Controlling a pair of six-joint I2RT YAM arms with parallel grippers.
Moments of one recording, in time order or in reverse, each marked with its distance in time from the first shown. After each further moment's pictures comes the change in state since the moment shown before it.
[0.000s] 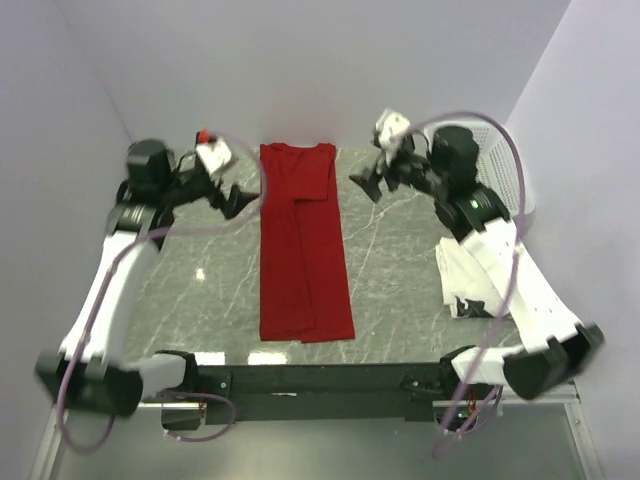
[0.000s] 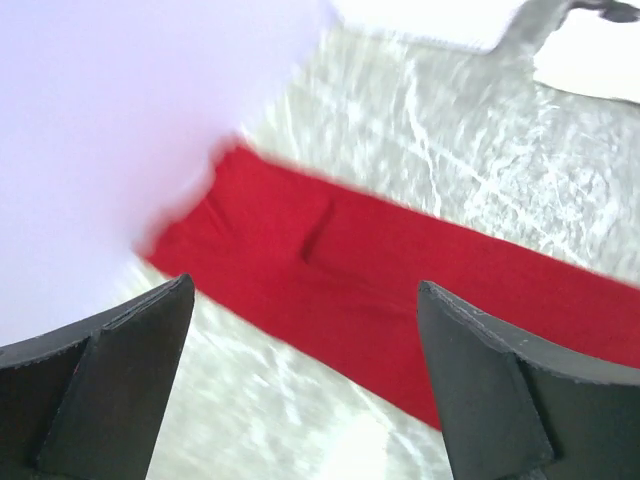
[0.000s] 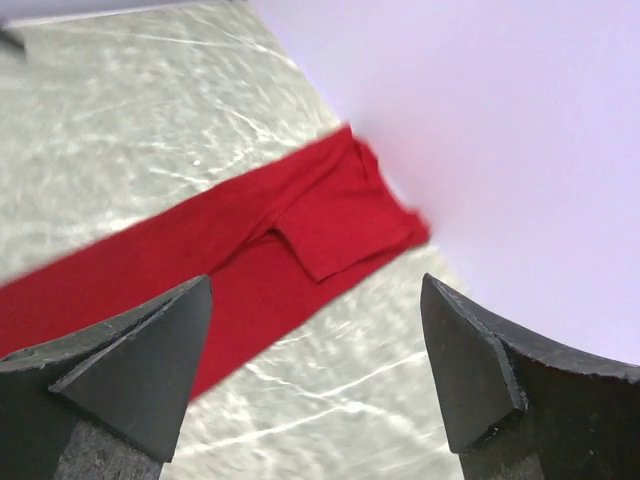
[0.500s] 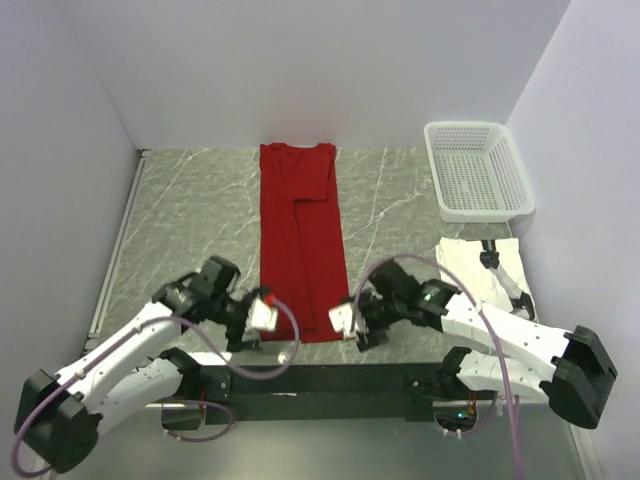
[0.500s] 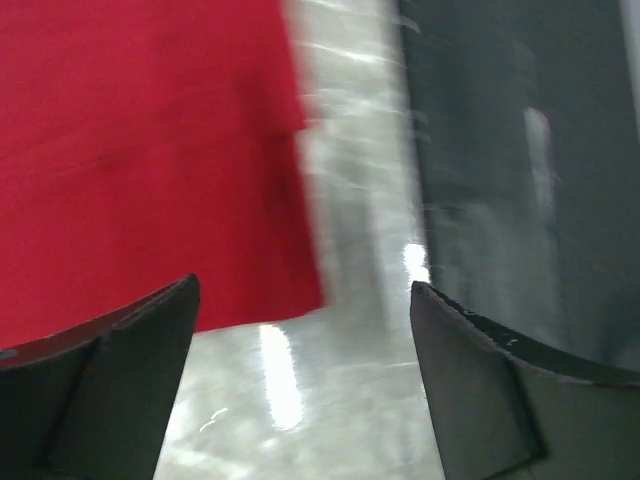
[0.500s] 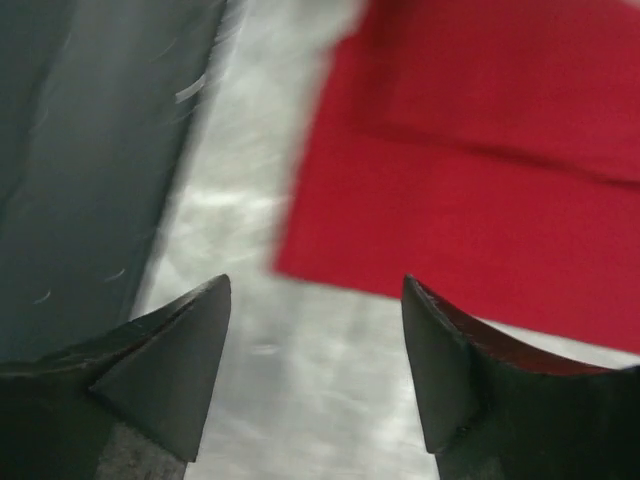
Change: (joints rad) left arm -0.385 -0.372 -0.721 -0.381 0.001 0.552; right arm 0.439 -0.311 -0.804 -0.213 -0.083 -0.568
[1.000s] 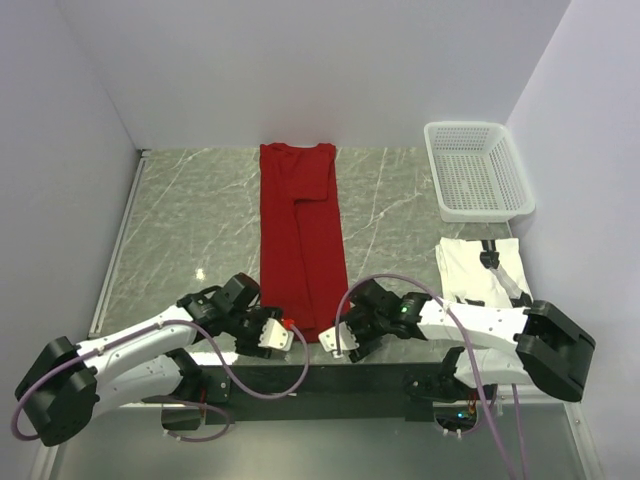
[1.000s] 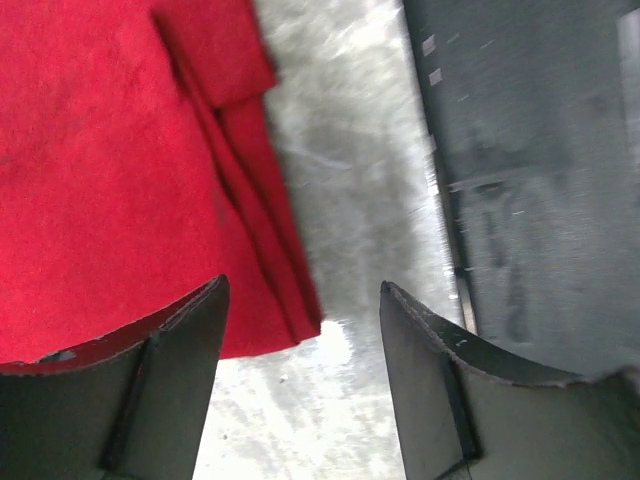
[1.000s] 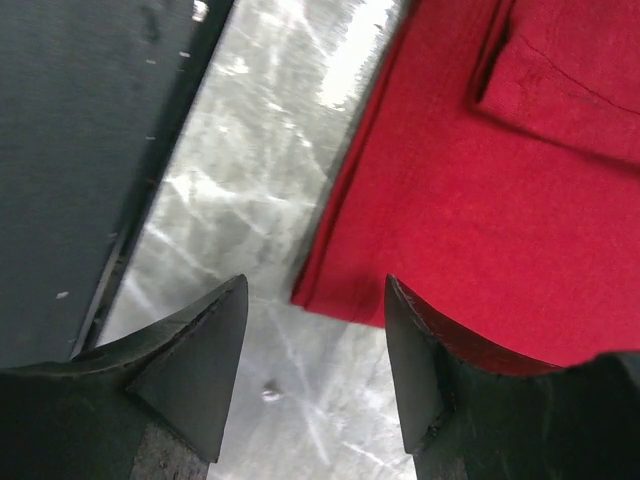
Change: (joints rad) left arm -0.276 0.076 -0.163 0.230 -0.261 -0.038; right arm 0.162 0.164 -0.174 0.206 0.171 -0.064
